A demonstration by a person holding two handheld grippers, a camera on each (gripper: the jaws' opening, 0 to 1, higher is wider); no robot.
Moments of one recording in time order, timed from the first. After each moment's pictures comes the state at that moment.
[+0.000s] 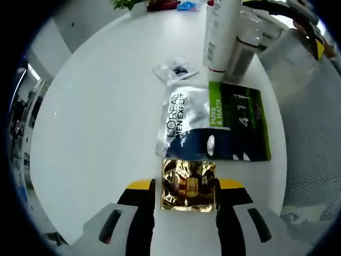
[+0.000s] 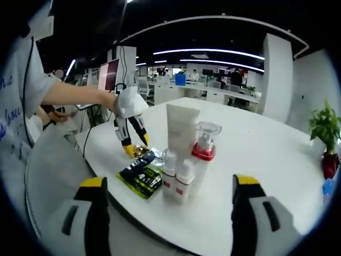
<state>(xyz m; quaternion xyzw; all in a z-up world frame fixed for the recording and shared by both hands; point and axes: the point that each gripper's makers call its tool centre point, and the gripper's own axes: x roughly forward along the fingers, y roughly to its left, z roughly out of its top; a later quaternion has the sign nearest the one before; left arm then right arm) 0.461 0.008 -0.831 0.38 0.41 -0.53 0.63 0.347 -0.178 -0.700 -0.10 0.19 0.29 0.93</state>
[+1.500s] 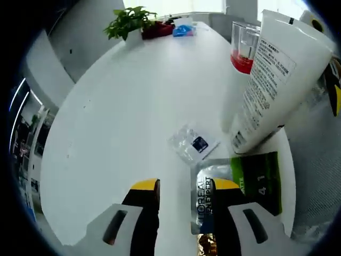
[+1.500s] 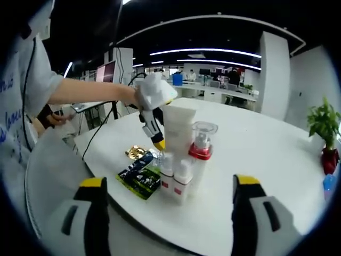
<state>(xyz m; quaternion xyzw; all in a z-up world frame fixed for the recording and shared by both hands) 0.500 -0.110 -0.790 0.37 0.32 -0.58 0.65 0.349 -0.182 -0.699 -0.09 0.19 0.28 0.93</state>
